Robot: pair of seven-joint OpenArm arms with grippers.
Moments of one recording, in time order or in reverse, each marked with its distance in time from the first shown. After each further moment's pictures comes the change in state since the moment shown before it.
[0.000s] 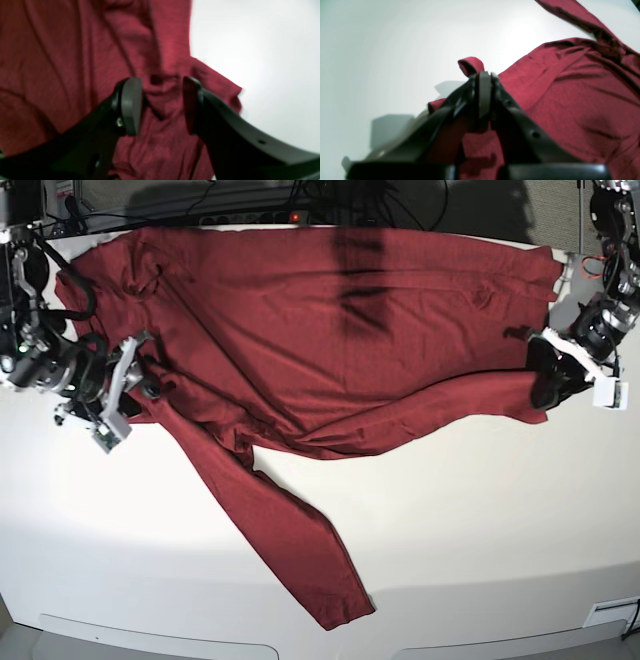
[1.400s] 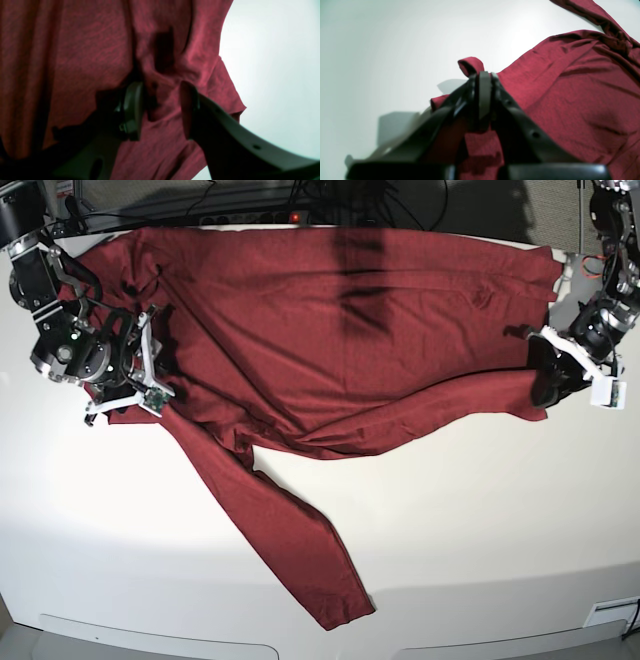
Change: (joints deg) left arm 0.0 0.2 0.0 0.0 1.7 0.0 0.0; right arm 2.7 2.5 -15.2 -6.5 -25.3 0.2 11.8
